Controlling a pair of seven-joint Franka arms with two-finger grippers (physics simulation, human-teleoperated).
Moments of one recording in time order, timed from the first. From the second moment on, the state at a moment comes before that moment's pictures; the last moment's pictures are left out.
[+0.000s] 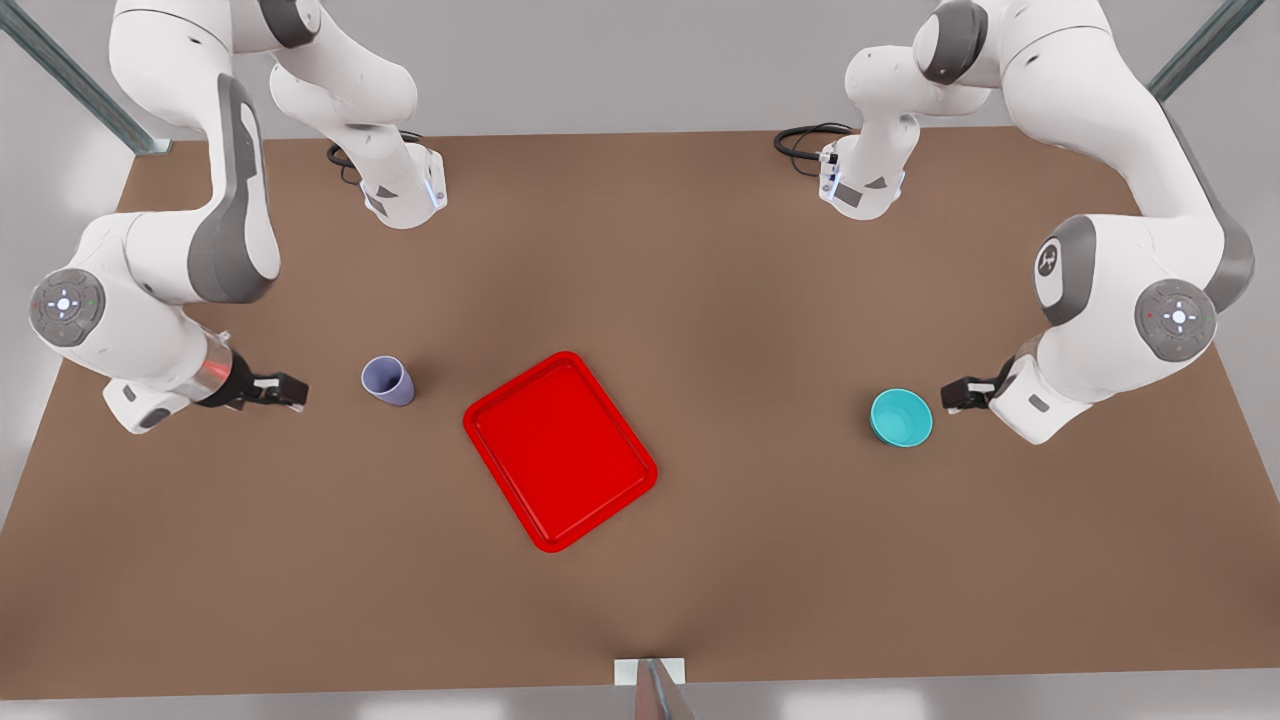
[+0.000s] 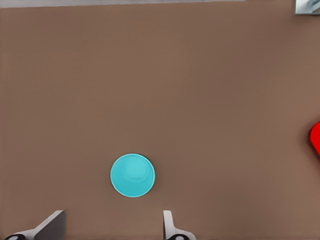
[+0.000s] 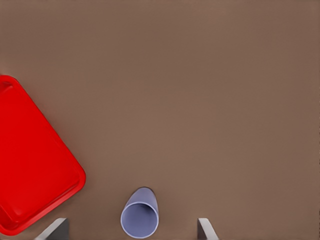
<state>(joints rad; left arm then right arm) -0.15 0.42 0.06 -1.18 -0.02 1.51 -0.06 -0.07 0.23 0.10 -1.51 -0.01 1.70 0.07</state>
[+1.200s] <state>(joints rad) -0.13 0.64 0.25 -1.82 -0.40 2.07 0.42 -0.08 0.14 0.04 -2.40 0.02 2.38 -0.10</state>
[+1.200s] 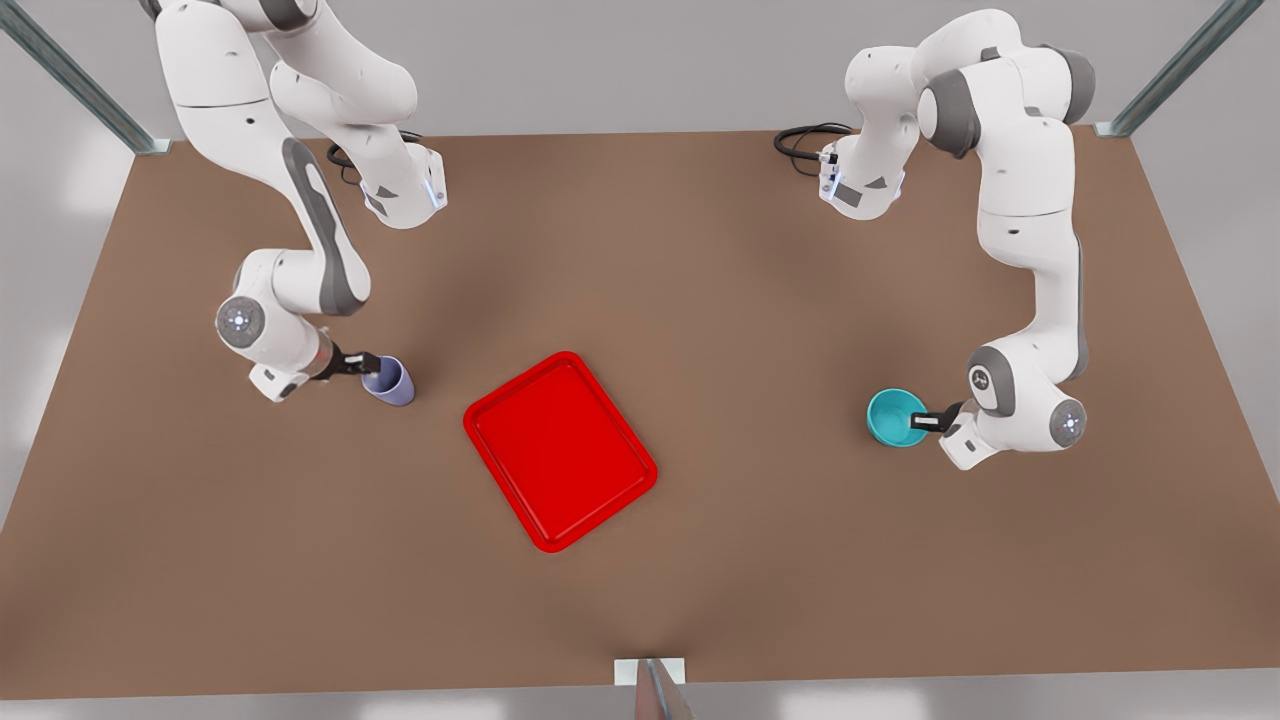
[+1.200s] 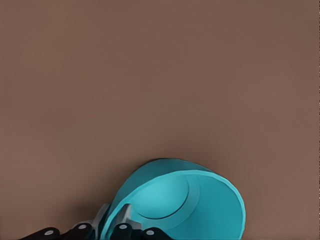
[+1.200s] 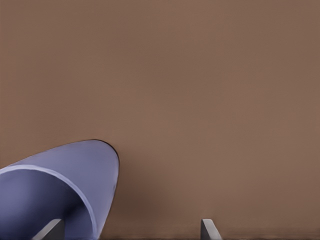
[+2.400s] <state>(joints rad) -0.65 0.91 -0.05 -1.25 -0.58 2.43 -0.84 -0.04 0.13 0.06 -2.33 0.13 2.35 -0.12</state>
